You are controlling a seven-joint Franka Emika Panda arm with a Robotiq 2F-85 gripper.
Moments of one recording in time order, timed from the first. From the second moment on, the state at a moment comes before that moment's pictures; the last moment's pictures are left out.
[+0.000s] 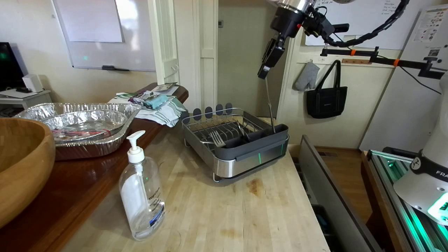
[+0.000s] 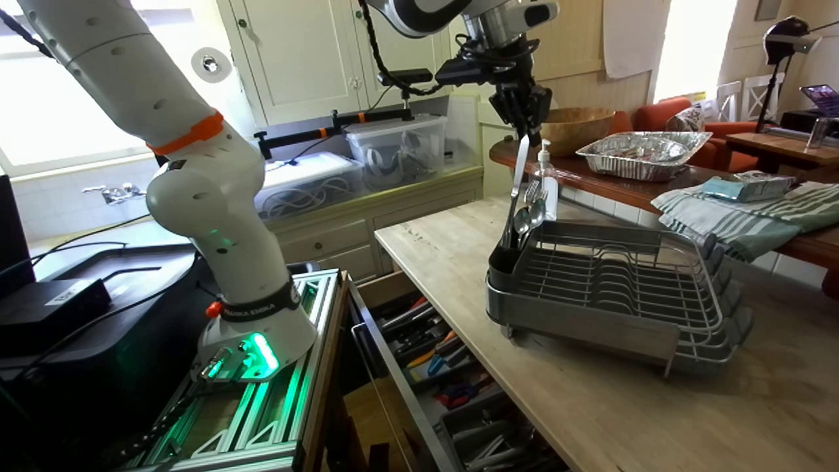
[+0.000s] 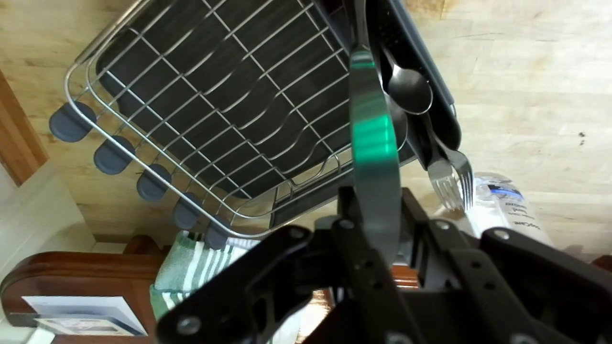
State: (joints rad) arm 0.08 -0.35 0.02 -2.40 0.05 2.40 -0.31
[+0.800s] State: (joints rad) arm 0.08 -0.33 -0.03 -2.47 0.06 2.50 -0.35
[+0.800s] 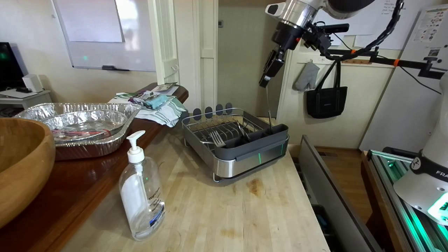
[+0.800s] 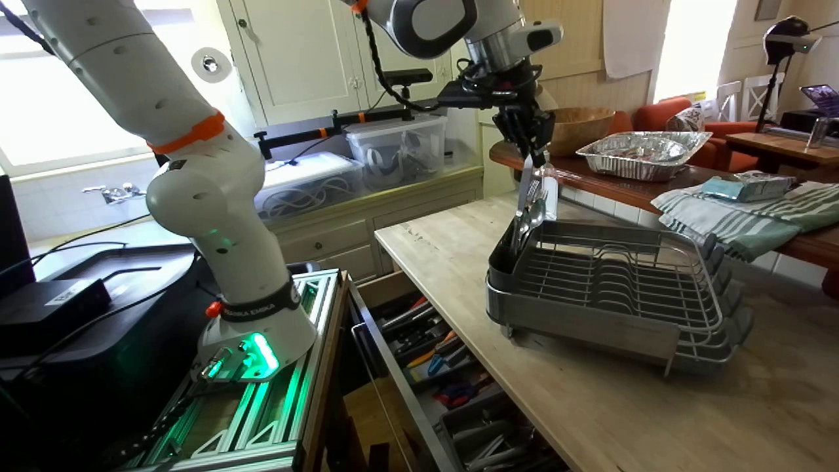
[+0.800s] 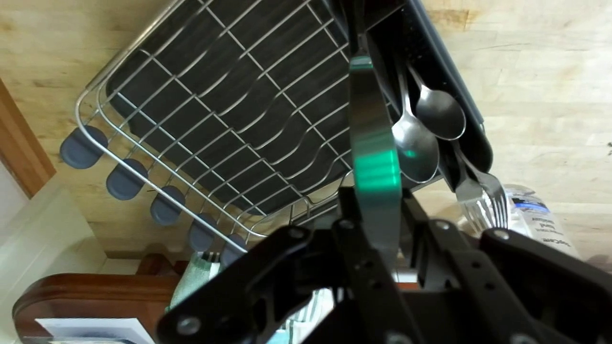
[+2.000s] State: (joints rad) arm 0.09 -0.26 -0.03 -2.52 0.07 2.57 -0.35
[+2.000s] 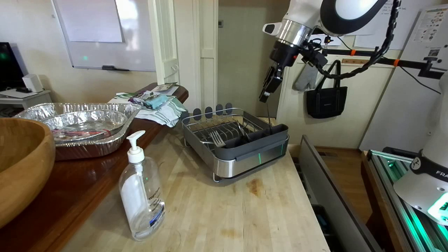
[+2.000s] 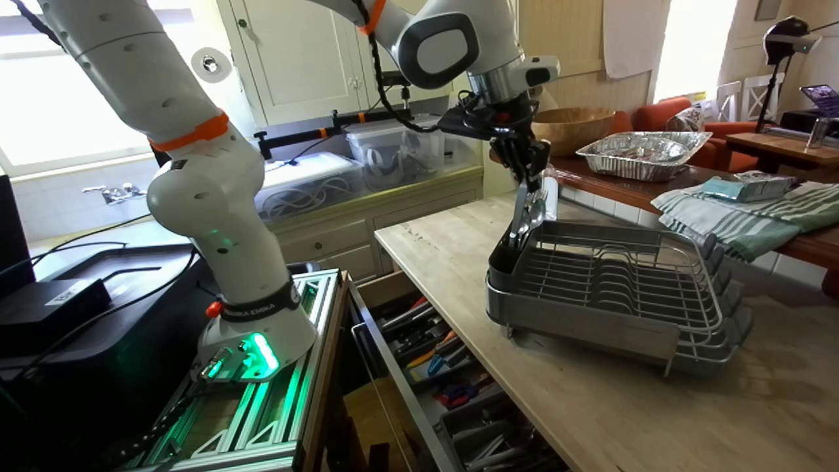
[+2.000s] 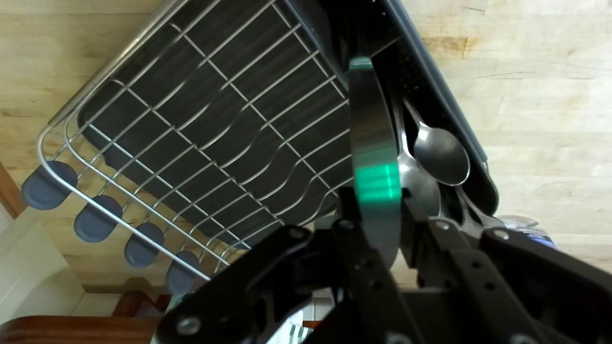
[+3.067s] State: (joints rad) arm 0.09 -0.24 -0.03 -2.52 0.07 2.57 -0.34
